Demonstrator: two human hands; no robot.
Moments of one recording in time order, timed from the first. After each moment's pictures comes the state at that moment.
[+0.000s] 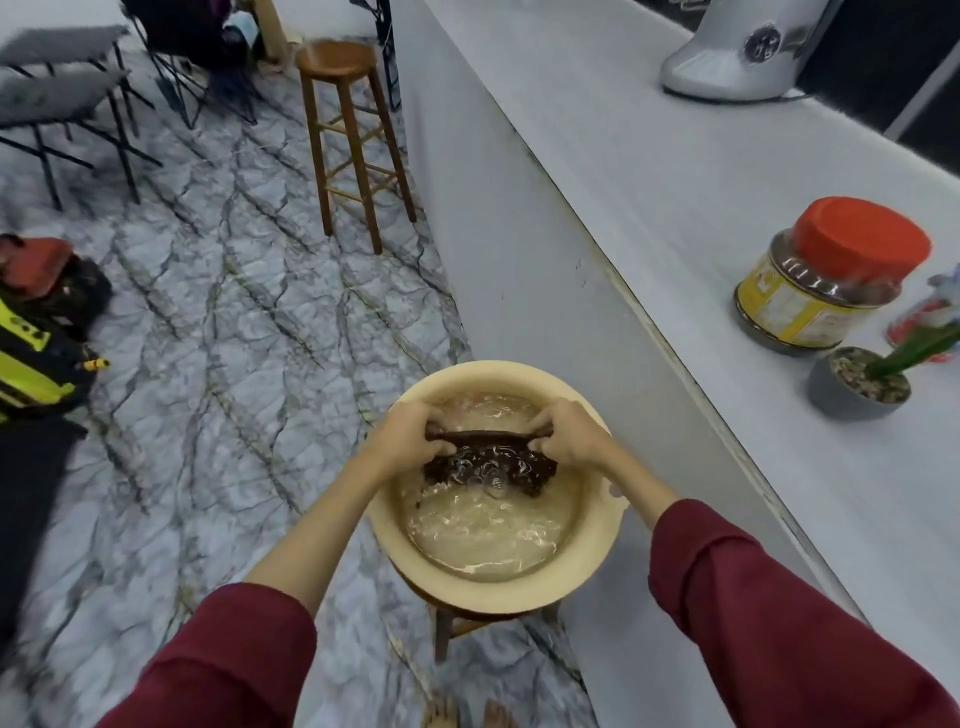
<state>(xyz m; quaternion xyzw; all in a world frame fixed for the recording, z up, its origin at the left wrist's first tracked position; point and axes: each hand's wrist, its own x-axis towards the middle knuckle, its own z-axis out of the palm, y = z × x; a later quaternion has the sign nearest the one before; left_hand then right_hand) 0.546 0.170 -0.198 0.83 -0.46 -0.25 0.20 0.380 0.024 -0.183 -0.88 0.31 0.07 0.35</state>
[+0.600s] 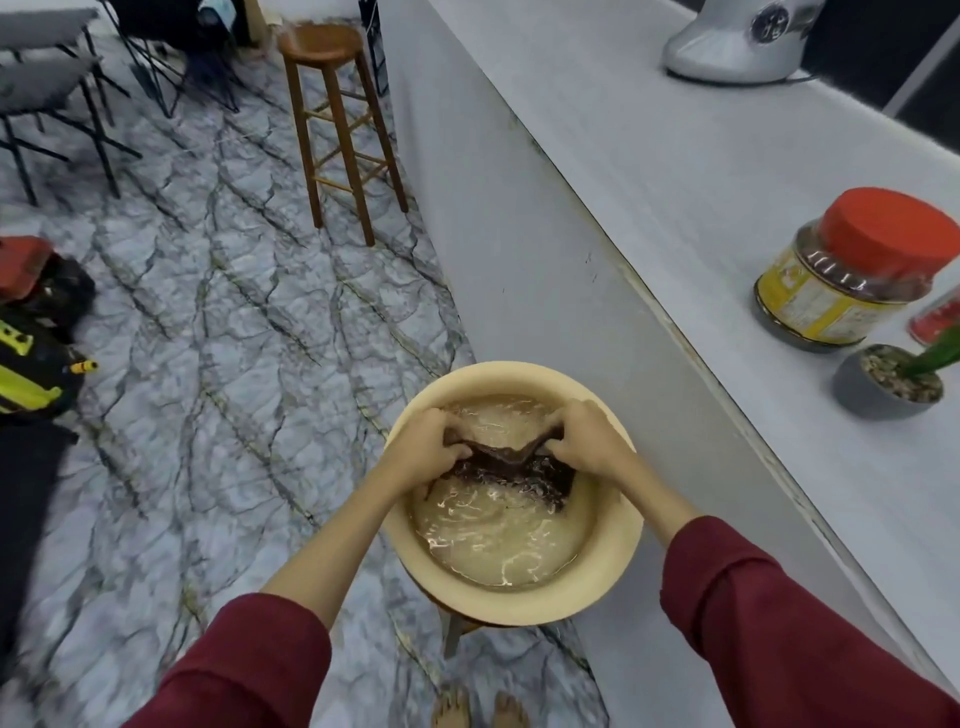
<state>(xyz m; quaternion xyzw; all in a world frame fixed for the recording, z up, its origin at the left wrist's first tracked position) 0.547 0.165 -0.212 0.81 -0.46 -0.29 0.21 0.385 0.027 -0.192 -0.89 0.34 0.06 0.30</state>
